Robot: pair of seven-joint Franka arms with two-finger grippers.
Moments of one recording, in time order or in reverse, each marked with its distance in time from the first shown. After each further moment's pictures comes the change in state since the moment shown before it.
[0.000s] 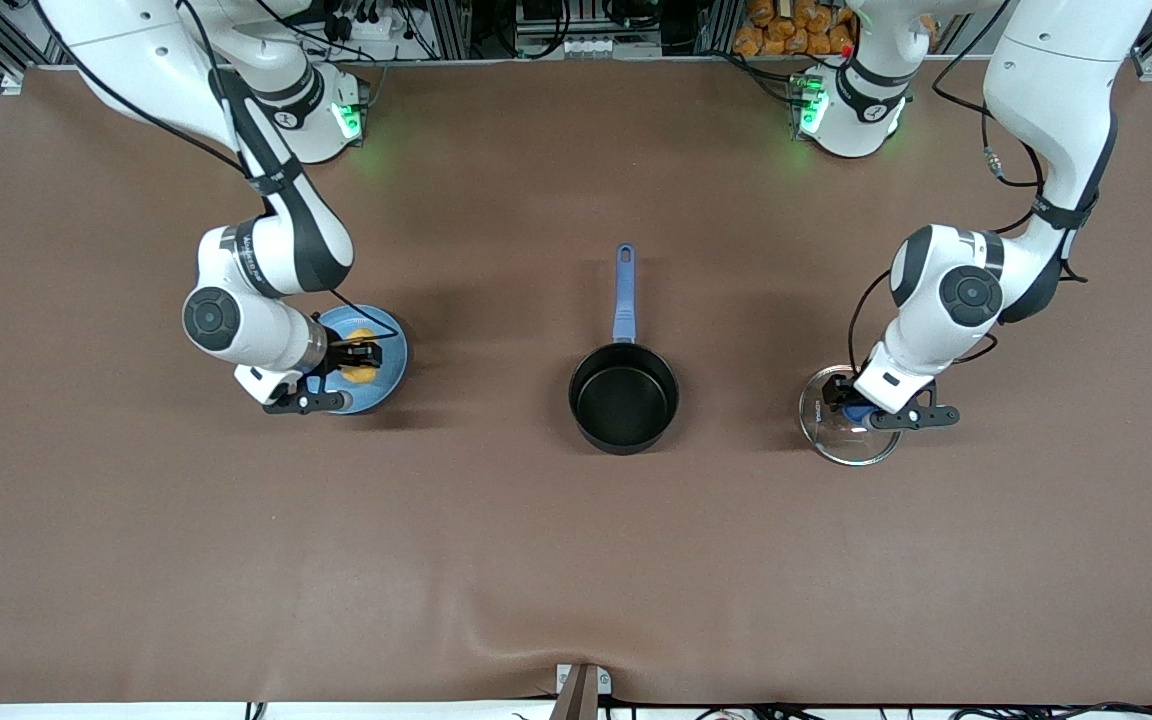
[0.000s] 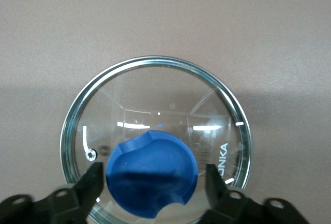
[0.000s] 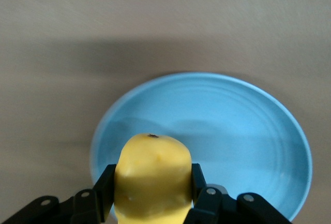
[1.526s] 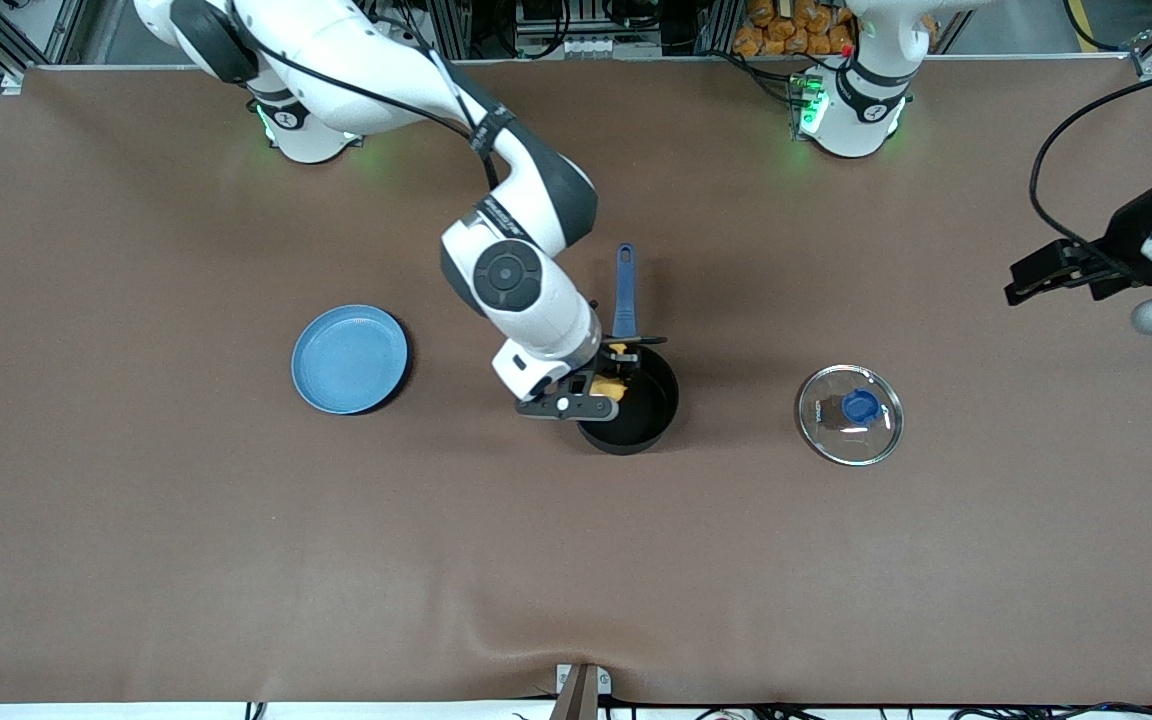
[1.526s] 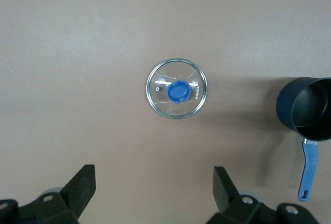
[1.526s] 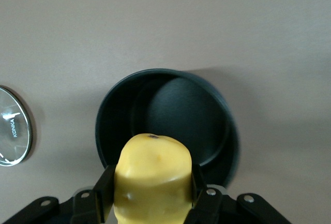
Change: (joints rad) left arm 0.098 -0.343 0.002 0.665 -0.212 -1.120 0.215; right arm 0.492 0.469 -0.003 0.928 0.028 -0.109 0.643
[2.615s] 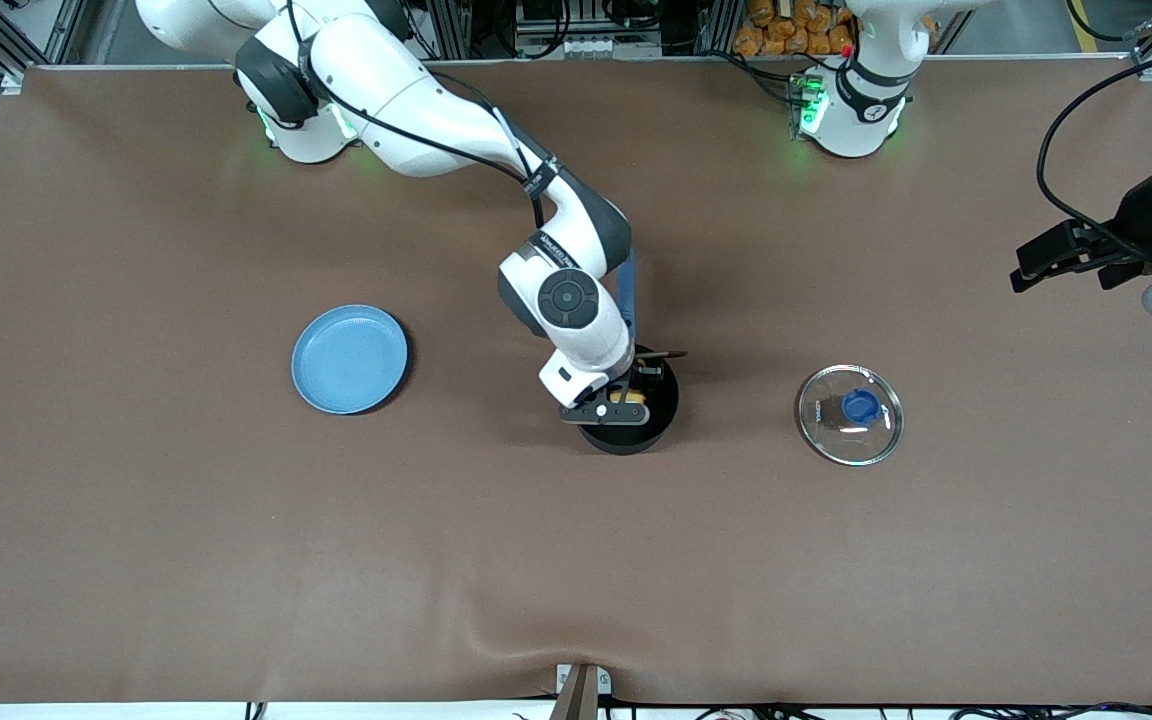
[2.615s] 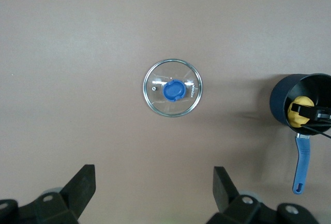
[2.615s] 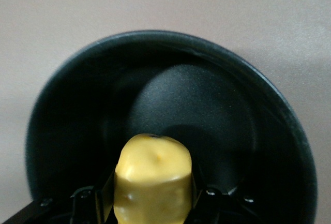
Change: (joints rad) left arm -0.002 -0.003 -0.014 0.032 -0.002 -0.027 0.001; right arm 0.089 0.183 -0.056 0.076 -0.032 0.082 0.012
